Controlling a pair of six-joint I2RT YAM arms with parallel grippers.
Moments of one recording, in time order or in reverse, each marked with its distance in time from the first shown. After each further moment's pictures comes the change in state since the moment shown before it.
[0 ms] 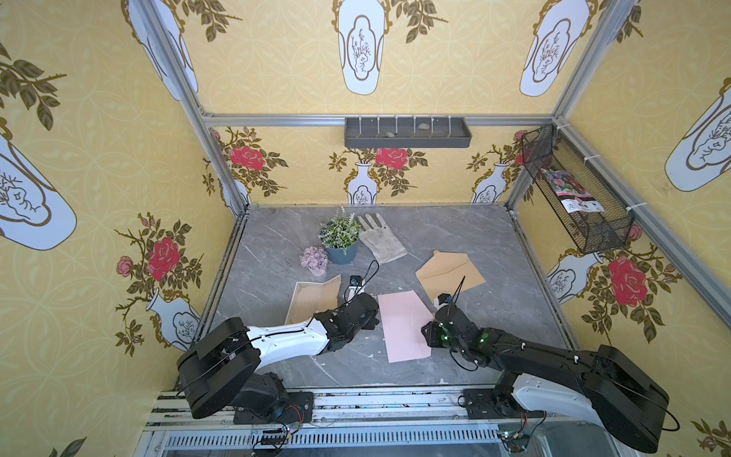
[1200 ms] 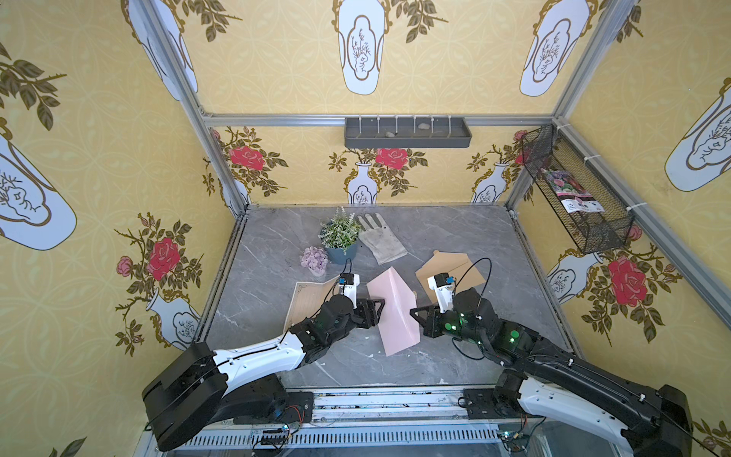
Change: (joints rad) left arm 0.074 -0.246 -0.220 0.412 0.317 -0.021; right arm 0.112 -0.304 0.303 -0.205 -0.153 -0.086
